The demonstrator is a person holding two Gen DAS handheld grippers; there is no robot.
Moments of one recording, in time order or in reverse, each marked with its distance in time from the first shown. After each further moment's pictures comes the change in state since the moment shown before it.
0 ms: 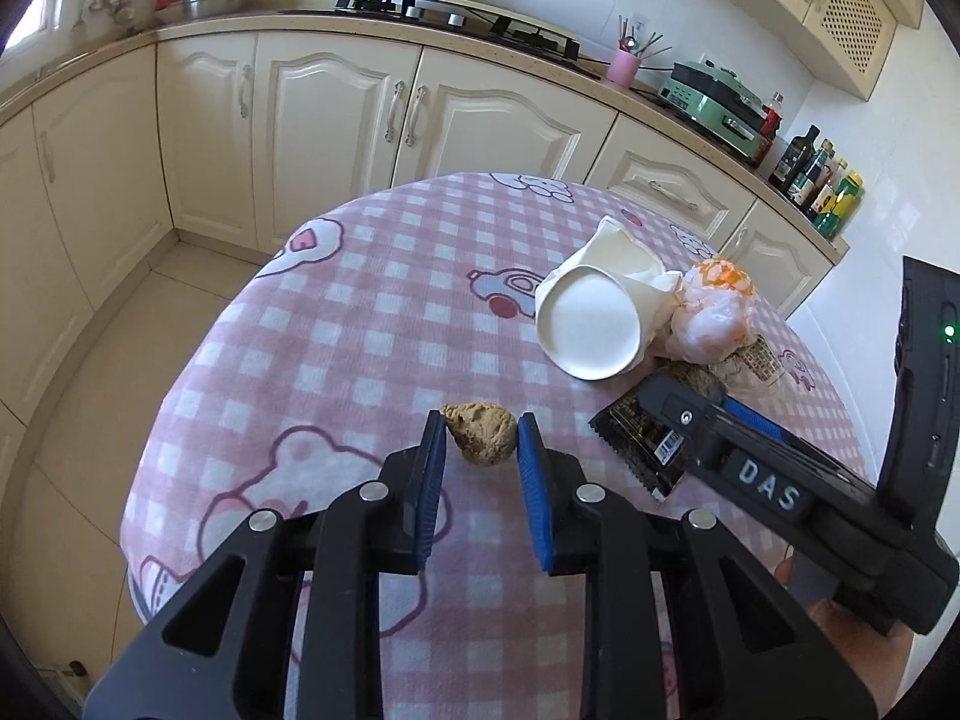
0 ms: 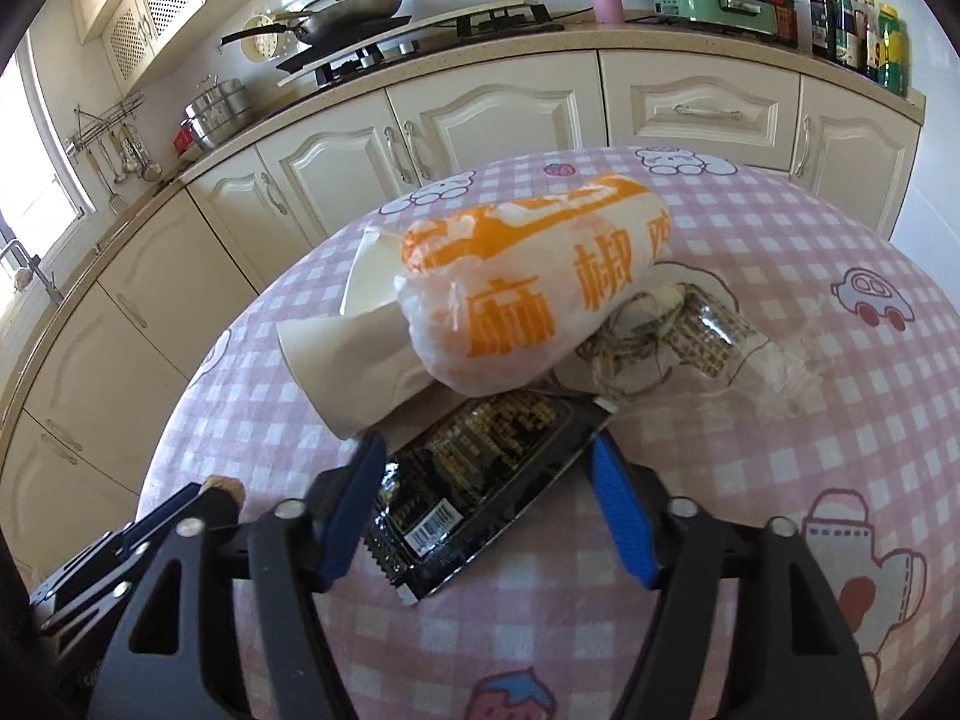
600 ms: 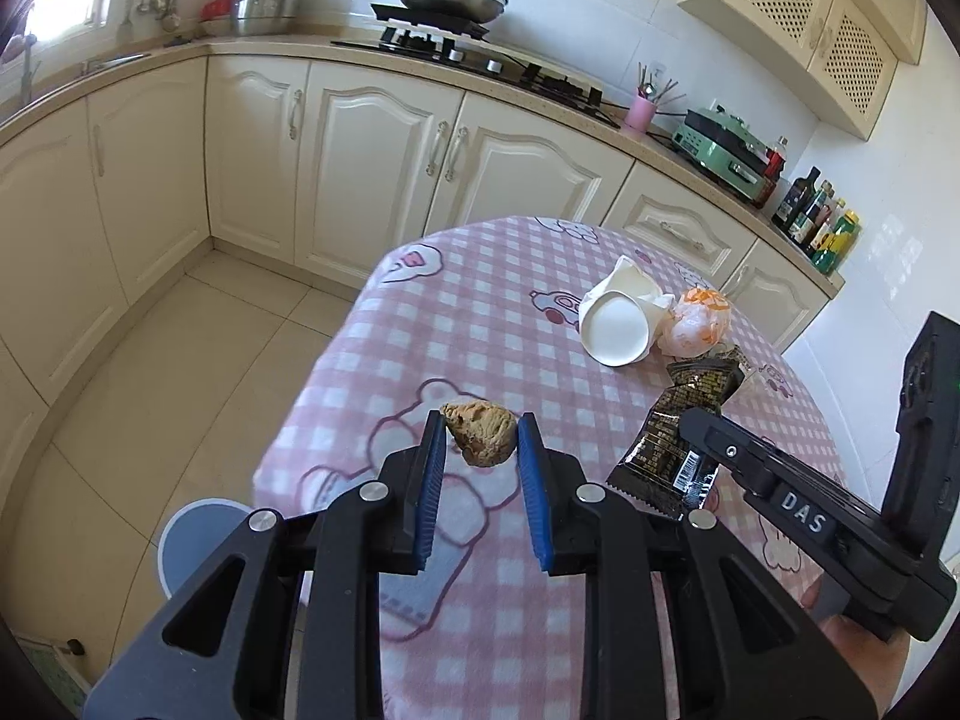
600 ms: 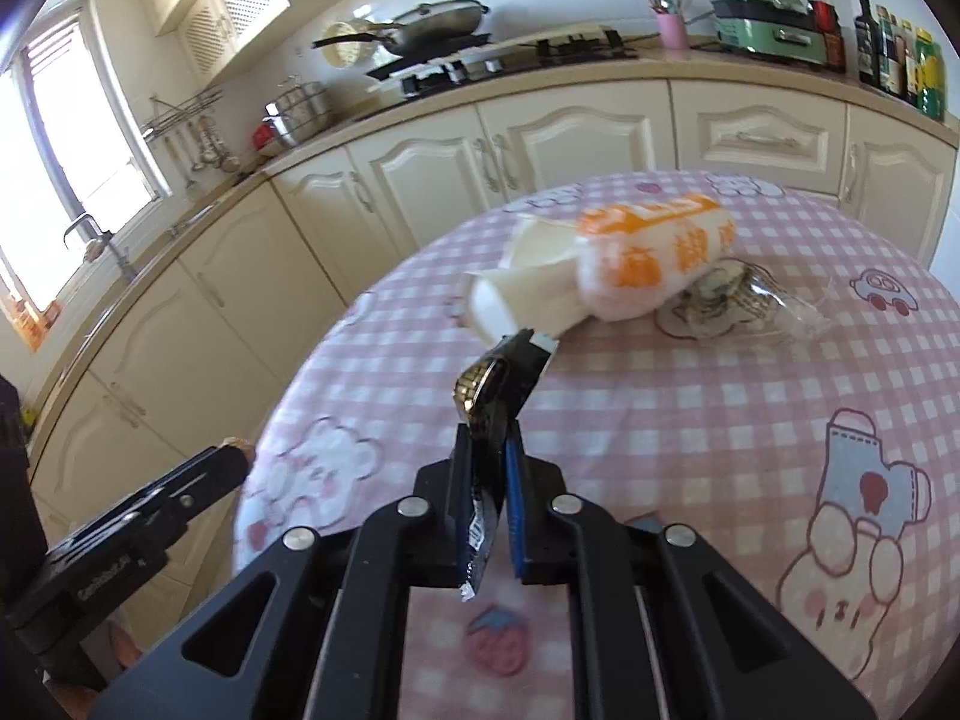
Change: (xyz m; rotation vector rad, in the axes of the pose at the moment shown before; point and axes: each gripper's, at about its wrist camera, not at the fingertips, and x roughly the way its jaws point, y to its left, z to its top) left arm -0.084 0.044 -0.023 -0.053 -0.087 0.024; right arm -0.075 0.049 -0.041 -0.081 -0.043 0.164
